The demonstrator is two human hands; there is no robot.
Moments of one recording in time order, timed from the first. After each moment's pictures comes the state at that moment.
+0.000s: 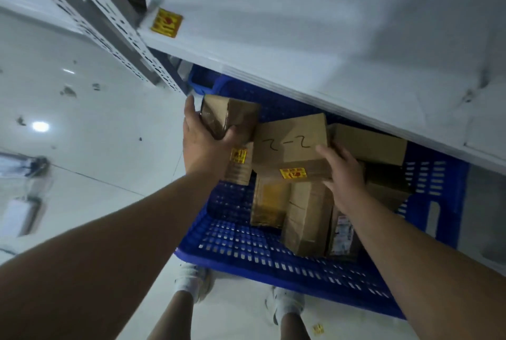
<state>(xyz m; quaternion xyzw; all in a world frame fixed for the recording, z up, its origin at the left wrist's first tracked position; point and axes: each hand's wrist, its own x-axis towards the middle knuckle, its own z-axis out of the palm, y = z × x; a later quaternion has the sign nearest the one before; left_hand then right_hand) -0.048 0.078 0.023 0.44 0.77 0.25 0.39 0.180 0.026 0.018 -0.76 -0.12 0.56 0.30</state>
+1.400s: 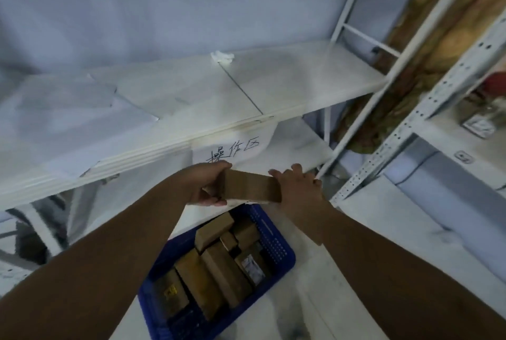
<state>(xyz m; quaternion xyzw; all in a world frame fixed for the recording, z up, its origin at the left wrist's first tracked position) 0.104 0.034 0.580 0.57 0.44 -0.13 0.69 0.225 -0.149 0.539 -0.93 -0.34 0.07 -0.08</state>
